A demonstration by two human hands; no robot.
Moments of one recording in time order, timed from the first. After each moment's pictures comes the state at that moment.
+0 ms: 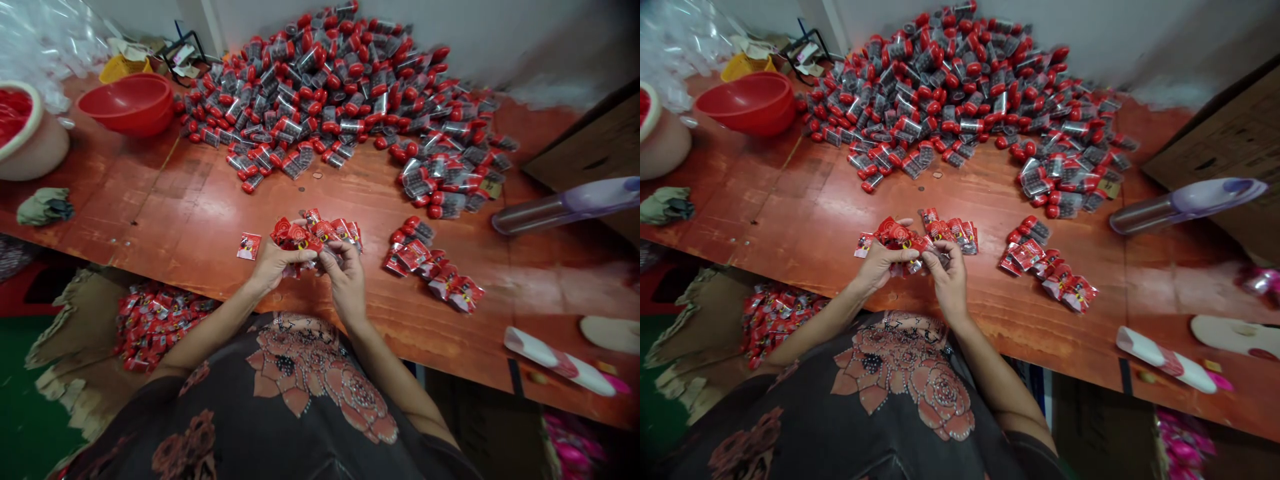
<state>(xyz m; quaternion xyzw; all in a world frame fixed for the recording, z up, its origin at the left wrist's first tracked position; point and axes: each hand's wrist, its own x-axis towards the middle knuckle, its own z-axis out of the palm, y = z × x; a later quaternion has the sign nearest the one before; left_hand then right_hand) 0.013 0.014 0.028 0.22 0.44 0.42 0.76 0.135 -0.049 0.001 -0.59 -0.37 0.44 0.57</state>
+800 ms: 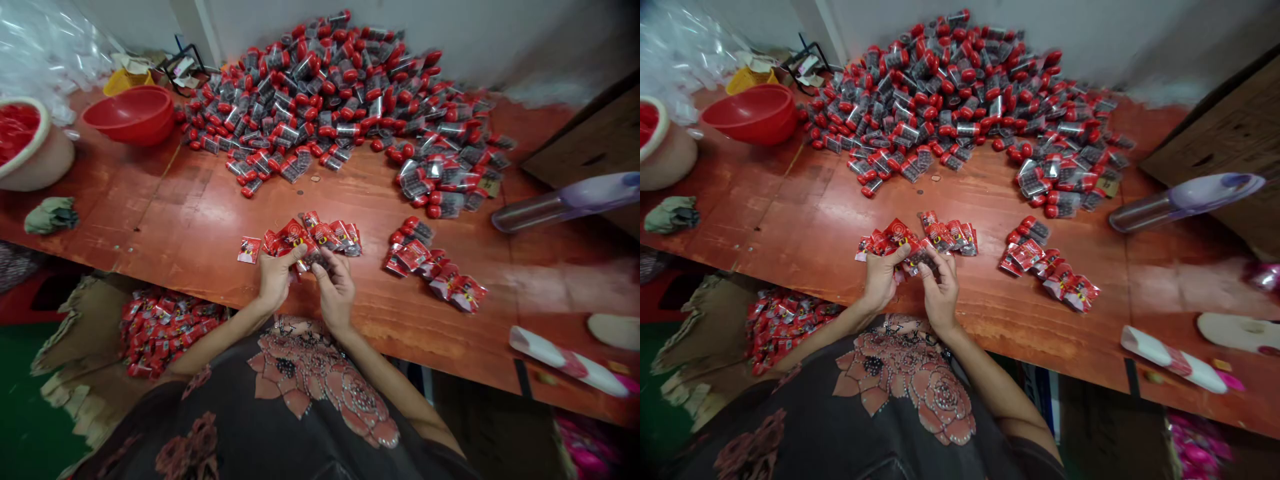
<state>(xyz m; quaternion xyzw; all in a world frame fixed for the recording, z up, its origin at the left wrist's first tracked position) 0.028 0.000 0.022 0.23 0.49 0.53 0.66 0.118 -0.063 -0.012 -0.58 -0.38 0.35 0.63</state>
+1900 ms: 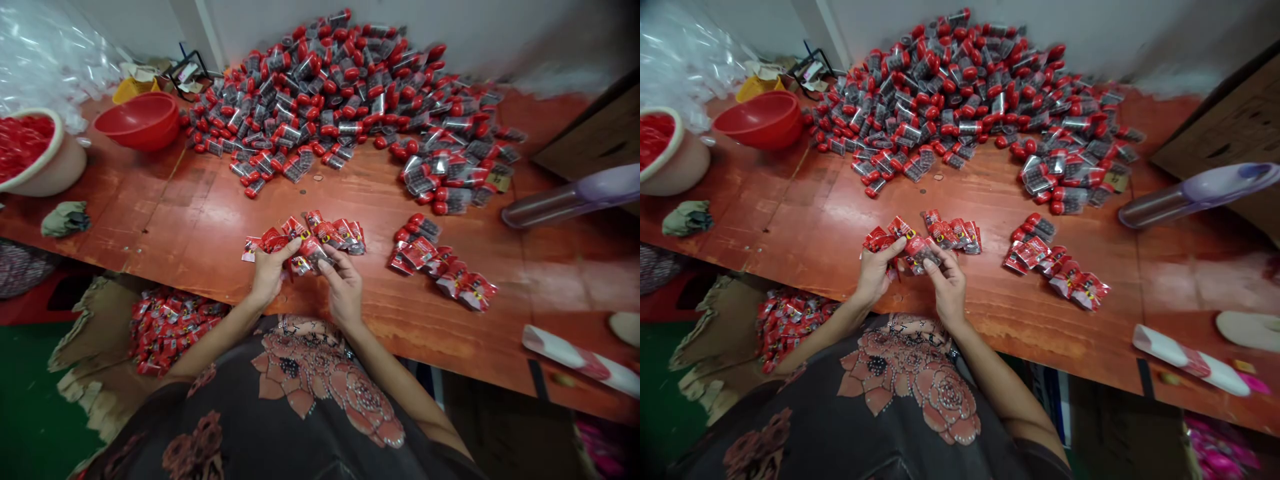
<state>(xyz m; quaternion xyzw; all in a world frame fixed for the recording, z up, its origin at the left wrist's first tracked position) 0.013 0.005 0.027 0.28 0.49 0.51 0.65 0.123 -0.060 -0.020 -0.52 -0.32 0.44 0.65</state>
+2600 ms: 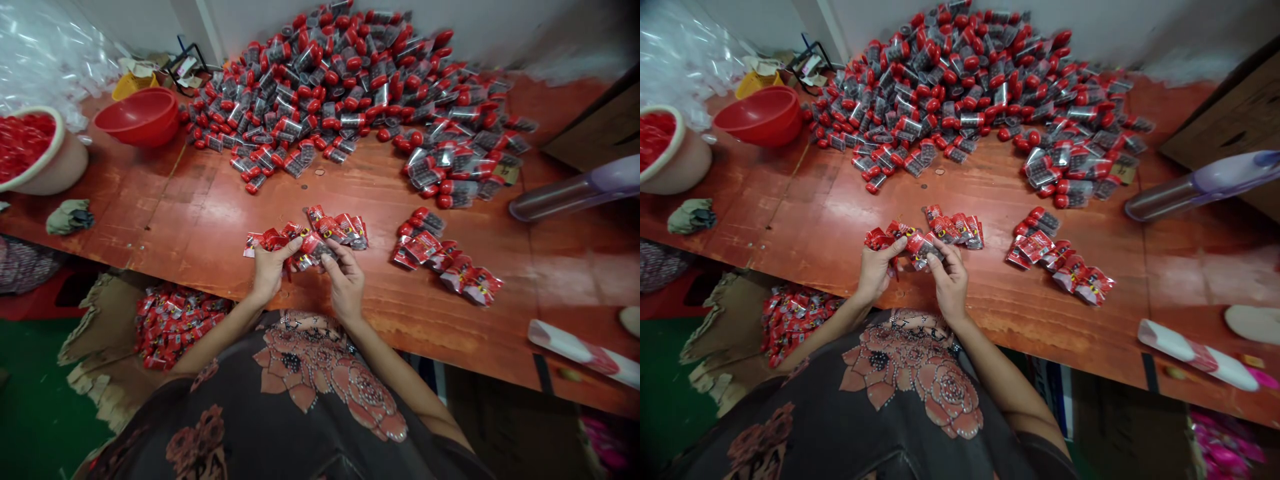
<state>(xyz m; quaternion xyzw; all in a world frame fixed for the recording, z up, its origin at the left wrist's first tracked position) 0.007 0.002 0.021 0.33 0.52 0.50 0.61 0.124 -0.063 -0.018 -0.58 -0.36 0.39 0.61</state>
